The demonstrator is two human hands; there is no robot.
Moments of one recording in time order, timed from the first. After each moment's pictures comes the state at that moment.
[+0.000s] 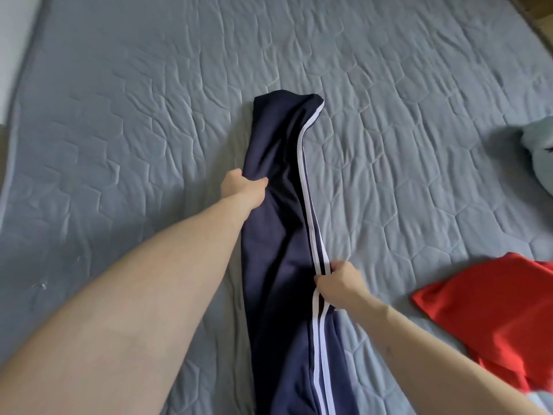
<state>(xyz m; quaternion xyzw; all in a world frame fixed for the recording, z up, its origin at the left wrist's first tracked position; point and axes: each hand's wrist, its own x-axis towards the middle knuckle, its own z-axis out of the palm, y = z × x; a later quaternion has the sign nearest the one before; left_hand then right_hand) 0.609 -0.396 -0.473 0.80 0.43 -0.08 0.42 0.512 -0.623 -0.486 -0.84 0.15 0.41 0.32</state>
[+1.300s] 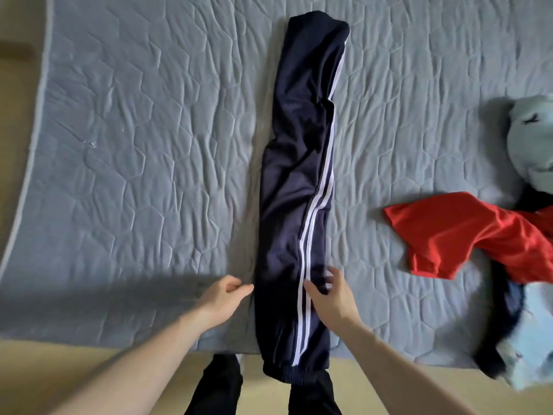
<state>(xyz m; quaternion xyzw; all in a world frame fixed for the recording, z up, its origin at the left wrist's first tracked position) 0.191 -0.462 -0.427 0.68 0.41 -0.41 0.45 0.288 -0.699 -0.418 -0.85 0.12 0.42 0.31</state>
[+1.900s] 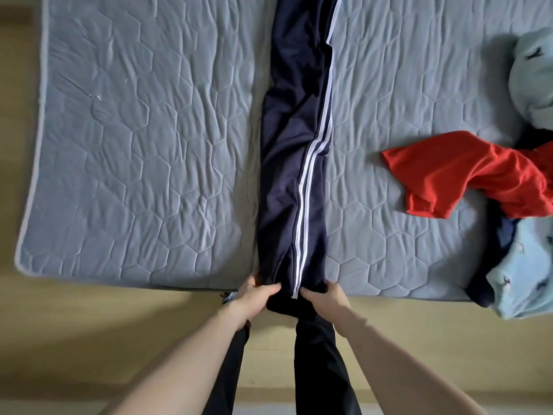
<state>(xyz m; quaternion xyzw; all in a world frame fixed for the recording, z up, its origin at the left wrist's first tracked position) 0.089 -0.565 -0.418 0.51 0.52 -0.44 0.52 0.169 -0.750 -0.405 -0.74 0.25 0.55 0.30</state>
